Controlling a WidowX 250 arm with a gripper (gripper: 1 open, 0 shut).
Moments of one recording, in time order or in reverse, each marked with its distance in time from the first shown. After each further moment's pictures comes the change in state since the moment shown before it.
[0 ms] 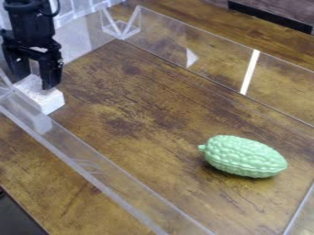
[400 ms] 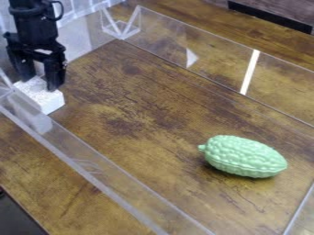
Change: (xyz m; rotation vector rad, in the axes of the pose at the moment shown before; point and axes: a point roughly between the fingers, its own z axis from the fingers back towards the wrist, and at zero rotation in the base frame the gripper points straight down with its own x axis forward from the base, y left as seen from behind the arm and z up) arm 0.013 0.006 -0.005 0.008 -0.033 0.032
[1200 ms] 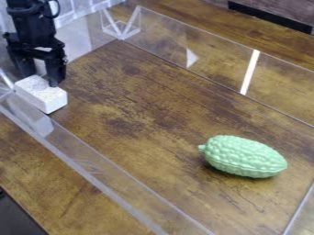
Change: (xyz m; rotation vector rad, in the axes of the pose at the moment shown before) arm 0.005 0.011 -0.007 0.006 -0.031 0.038
